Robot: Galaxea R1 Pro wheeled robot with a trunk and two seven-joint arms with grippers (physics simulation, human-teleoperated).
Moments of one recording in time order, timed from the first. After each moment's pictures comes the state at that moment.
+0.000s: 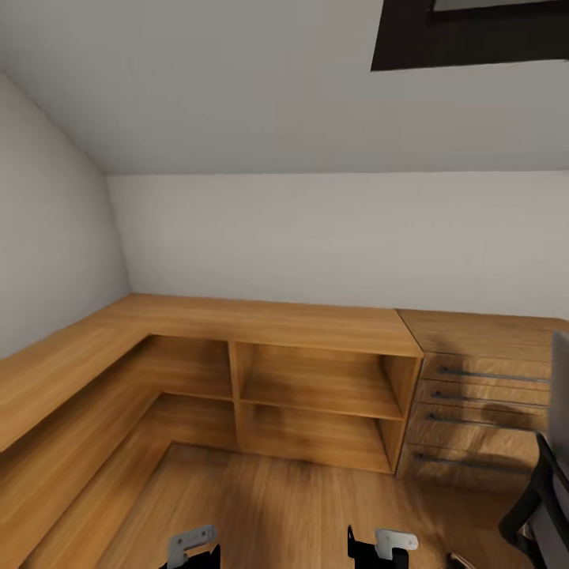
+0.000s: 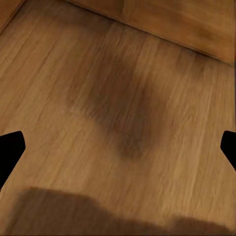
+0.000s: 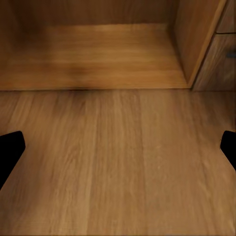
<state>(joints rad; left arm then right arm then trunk) -0.08 0.24 -0.75 -1.20 0.90 0.08 0.65 -0.42 0.09 0.40 -0.04 -0.44 -0.59 -0.14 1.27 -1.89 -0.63</state>
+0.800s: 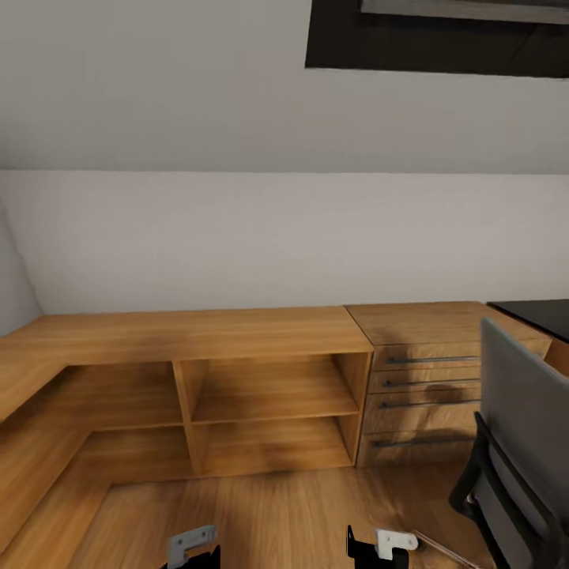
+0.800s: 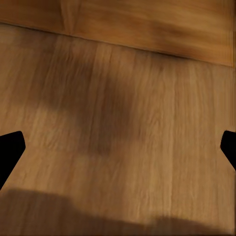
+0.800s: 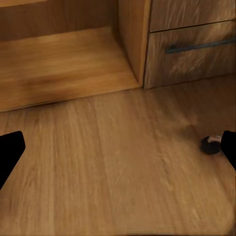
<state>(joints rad) -0.08 0.24 -0.75 -1.20 0.90 0.08 0.65 -0.42 0.09 0.40 -0.04 -0.44 -0.59 -0.14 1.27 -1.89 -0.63</state>
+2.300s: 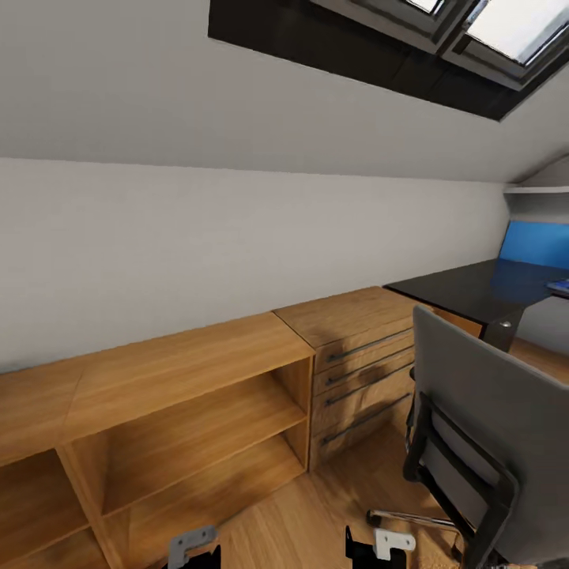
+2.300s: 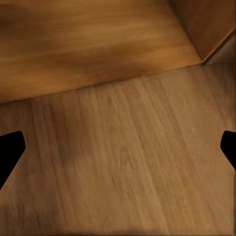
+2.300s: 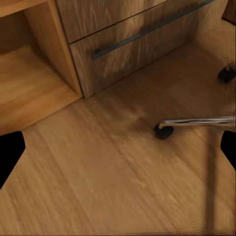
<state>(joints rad) -0.08 0.23 -0.75 -1.19 0.90 0.07 0.65 -0.42 0.09 0.40 -0.04 -0.45 -0.59 -0.15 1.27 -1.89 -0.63</state>
